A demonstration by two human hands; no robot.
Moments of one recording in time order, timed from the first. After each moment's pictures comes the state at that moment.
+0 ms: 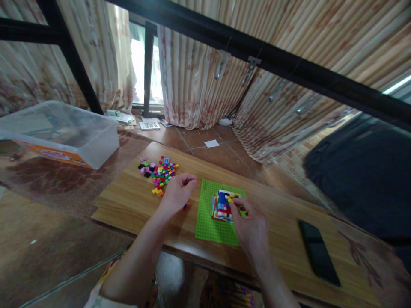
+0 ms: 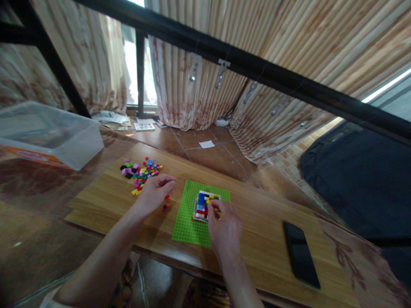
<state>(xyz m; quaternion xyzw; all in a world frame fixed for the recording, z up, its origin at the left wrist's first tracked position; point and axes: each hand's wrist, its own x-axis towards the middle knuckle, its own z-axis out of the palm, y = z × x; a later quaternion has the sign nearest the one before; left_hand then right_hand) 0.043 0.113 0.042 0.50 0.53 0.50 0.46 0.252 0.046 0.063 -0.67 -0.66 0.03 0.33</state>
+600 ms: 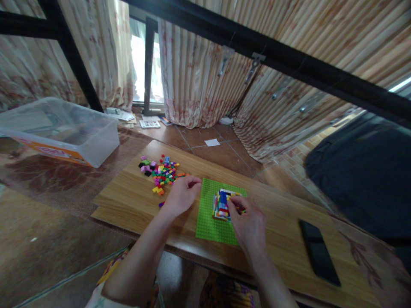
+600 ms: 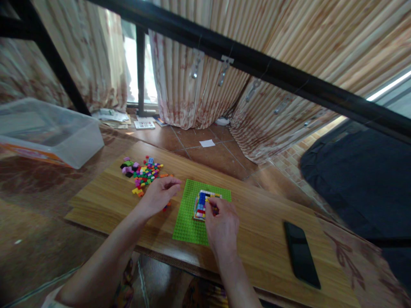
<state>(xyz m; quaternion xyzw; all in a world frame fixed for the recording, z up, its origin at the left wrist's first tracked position) 0.047 0.109 0.043 0.59 0.51 0.46 0.43 0.243 0.051 0.062 -0.68 -0.65 0.05 0.34</state>
